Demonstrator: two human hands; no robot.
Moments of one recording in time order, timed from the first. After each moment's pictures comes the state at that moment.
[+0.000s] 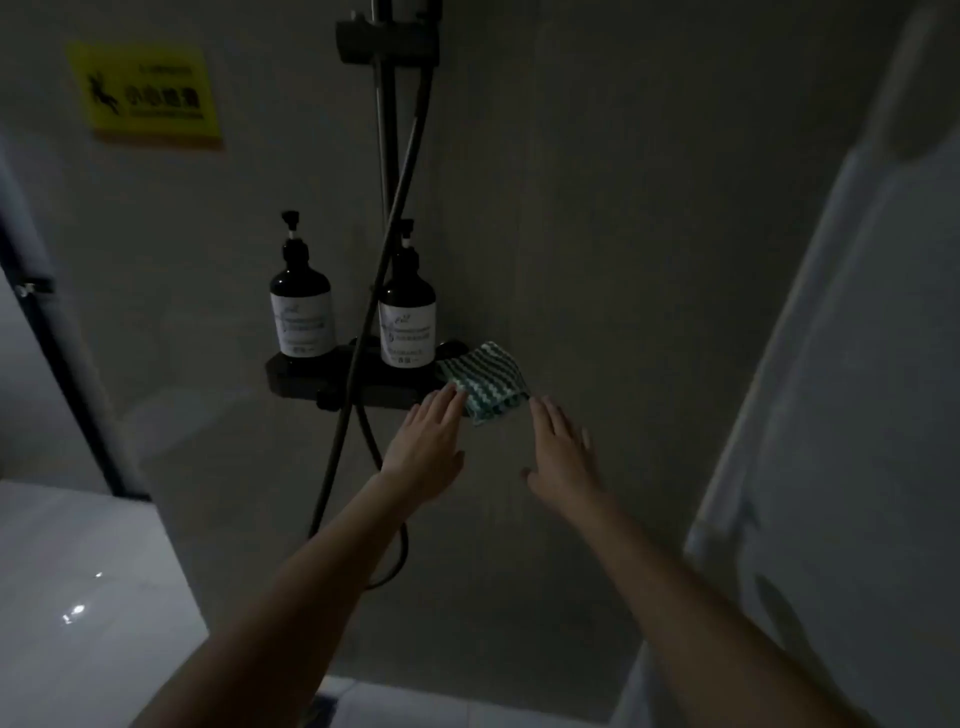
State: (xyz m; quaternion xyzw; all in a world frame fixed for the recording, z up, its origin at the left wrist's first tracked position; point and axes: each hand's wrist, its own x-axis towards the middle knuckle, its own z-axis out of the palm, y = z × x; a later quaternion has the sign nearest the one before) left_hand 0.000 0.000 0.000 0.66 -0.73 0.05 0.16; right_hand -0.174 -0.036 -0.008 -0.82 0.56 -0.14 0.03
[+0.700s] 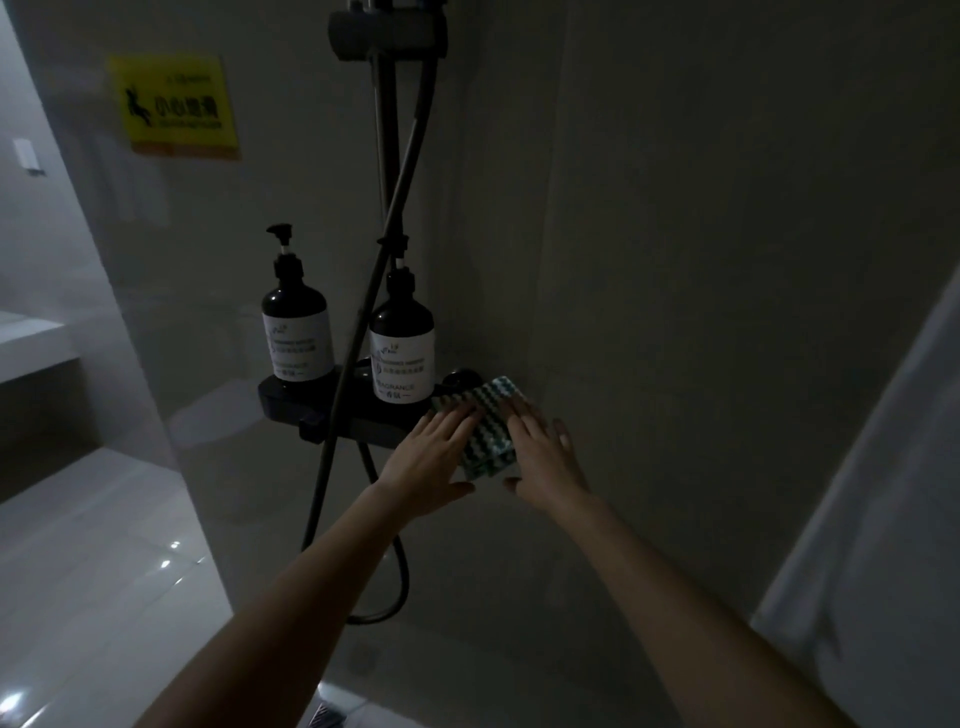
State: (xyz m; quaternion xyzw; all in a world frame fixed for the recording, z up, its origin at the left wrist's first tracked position) left_hand 0.004 -0.083 -0.005 0.67 -0.73 0.12 0.08; right_hand -0.155 -0.148 -0.002 -0.90 0.41 -0.13 -0.01
